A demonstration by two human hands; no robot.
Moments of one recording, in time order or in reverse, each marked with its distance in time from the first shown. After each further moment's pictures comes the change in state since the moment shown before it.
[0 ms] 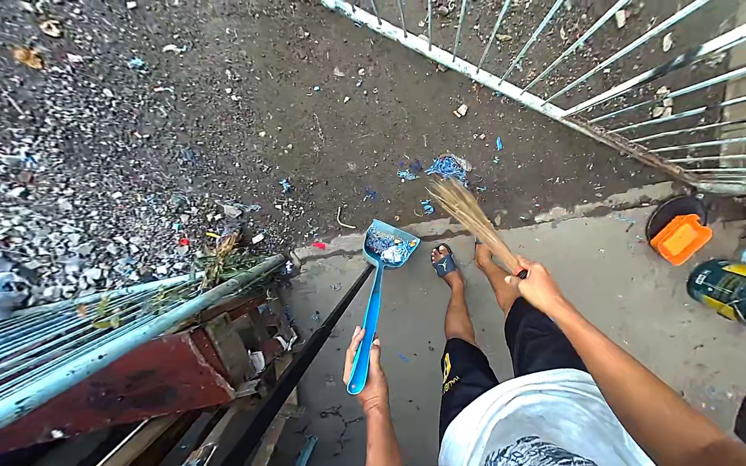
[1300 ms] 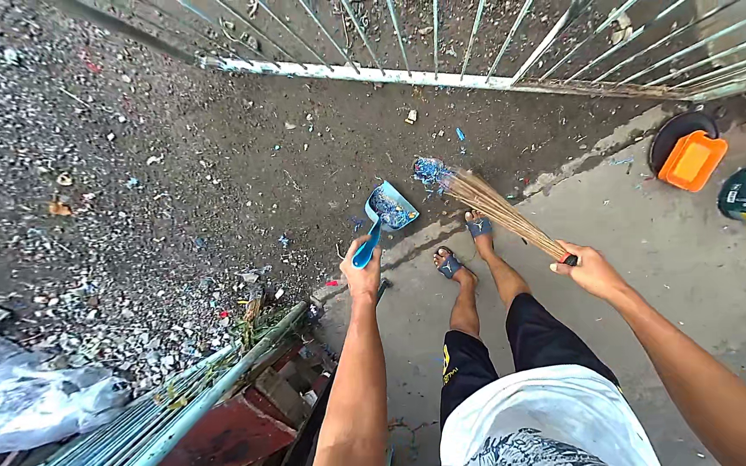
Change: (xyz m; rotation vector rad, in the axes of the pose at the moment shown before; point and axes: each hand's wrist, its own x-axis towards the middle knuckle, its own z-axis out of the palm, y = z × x) left_hand 0.200 0.103 0.205 0.564 -0.502 0.286; right_hand -0.025 0.144 -0.074 0.191 0.124 0.038
